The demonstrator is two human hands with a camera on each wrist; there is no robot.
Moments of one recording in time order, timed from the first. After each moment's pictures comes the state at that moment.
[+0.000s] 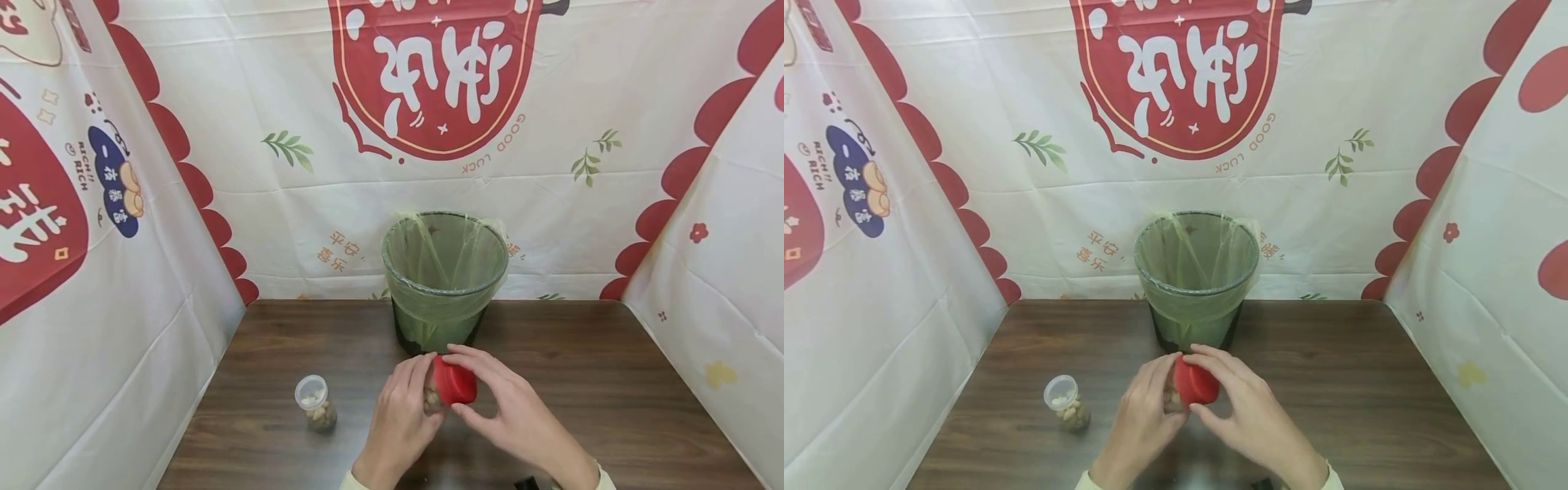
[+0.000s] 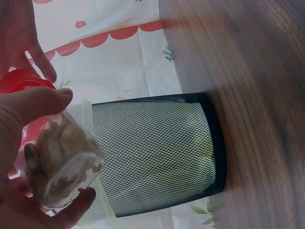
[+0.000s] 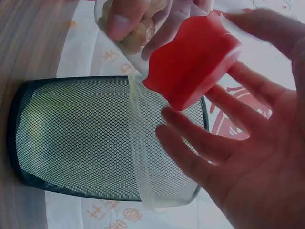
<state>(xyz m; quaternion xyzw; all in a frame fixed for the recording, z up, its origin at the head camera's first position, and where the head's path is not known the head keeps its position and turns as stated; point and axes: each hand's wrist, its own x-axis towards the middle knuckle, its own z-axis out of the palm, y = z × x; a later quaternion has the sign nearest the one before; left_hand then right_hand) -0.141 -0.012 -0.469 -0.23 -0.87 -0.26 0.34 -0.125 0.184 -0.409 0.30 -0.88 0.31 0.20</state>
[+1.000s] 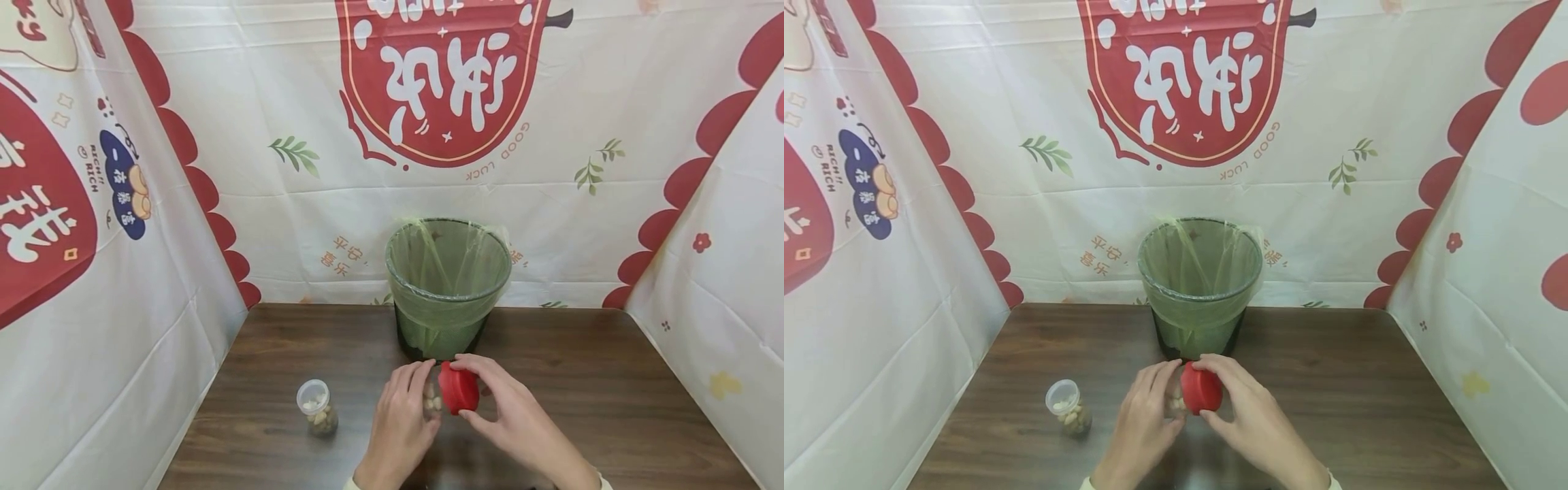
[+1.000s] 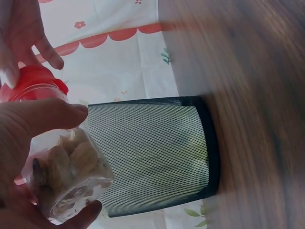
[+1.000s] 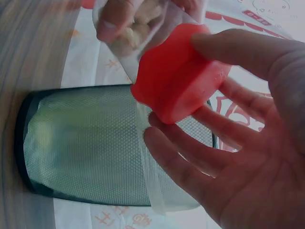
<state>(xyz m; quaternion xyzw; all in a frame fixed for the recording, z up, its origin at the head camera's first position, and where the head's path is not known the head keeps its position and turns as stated) -0.144 -0.015 -0.476 -0.21 -0.88 -0.25 0.34 -0.132 0.187 -0.417 0.30 -0.87 0.34 0.18</state>
